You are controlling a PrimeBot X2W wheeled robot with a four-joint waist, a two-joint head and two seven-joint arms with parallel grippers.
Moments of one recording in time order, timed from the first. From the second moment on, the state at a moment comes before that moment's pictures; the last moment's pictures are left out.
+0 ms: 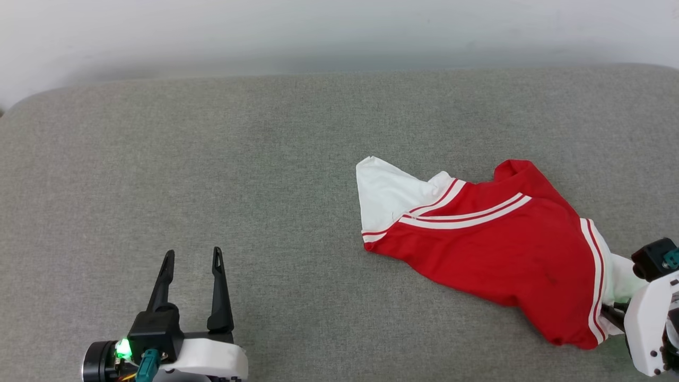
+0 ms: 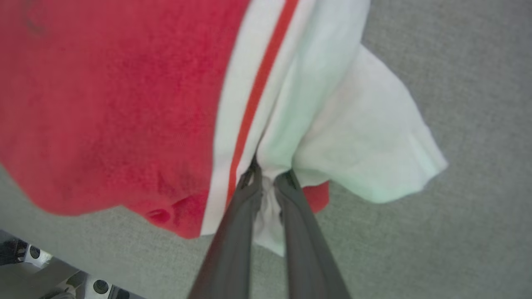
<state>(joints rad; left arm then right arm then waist) 0.03 0.05 -0.06 0.00 -0.07 0.12 -0.26 -0.50 -0.86 0.95 0.48 1.00 0.13 0.29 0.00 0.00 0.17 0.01</state>
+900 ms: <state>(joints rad) -0.22 0.15 -0.03 0.08 -0.02 -0.02 -0.26 -0.28 -0.42 0.05 0.24 0.29 0.13 -0.26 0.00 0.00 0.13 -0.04</state>
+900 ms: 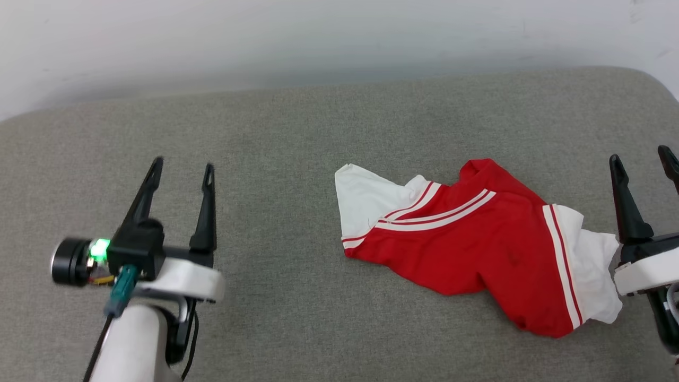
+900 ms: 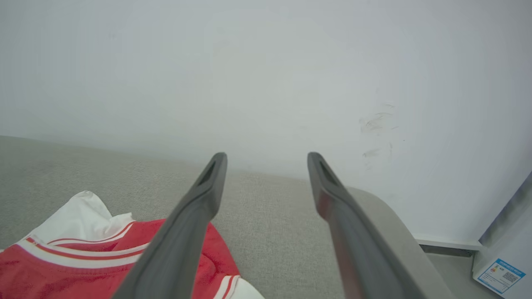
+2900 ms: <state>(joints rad) -1.30 0.61 -1.28 0.35 -1.02 -0.13 0.68 -0.23 -0.13 -0.03 -0.11 0.11 0.13 -0.26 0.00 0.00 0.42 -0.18</state>
